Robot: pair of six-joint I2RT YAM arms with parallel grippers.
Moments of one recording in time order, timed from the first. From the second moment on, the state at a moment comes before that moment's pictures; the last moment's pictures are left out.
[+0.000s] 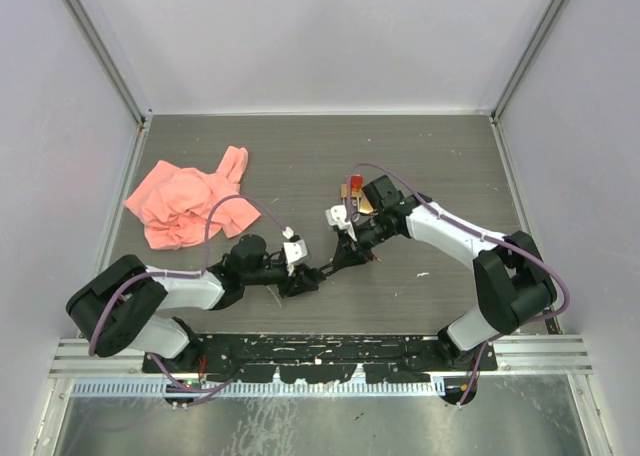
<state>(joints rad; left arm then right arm) -0.77 1.40 0.33 0.65 0.57 0.10 0.53 1.52 0.92 -0.55 -1.04 -0.96</state>
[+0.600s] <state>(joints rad) -0.81 1.80 0.42 1.18 0.56 -0.04 0.66 1.54 1.22 -0.84 -0.70 -0.95</state>
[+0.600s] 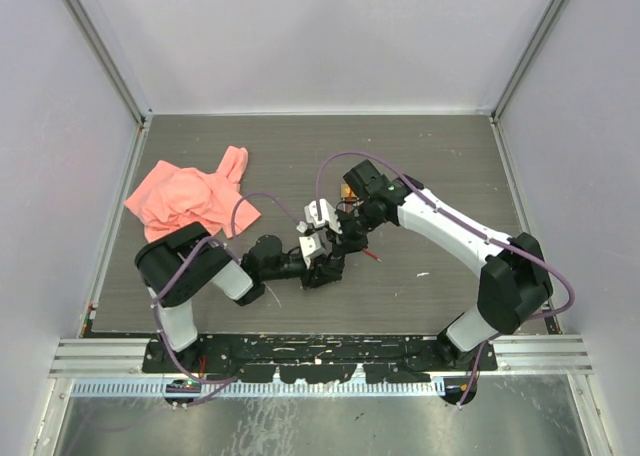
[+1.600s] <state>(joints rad) -0.90 1.73 0.52 1.19 0.48 0.13 0.70 1.45 1.36 -1.09 -0.70 -1.15</state>
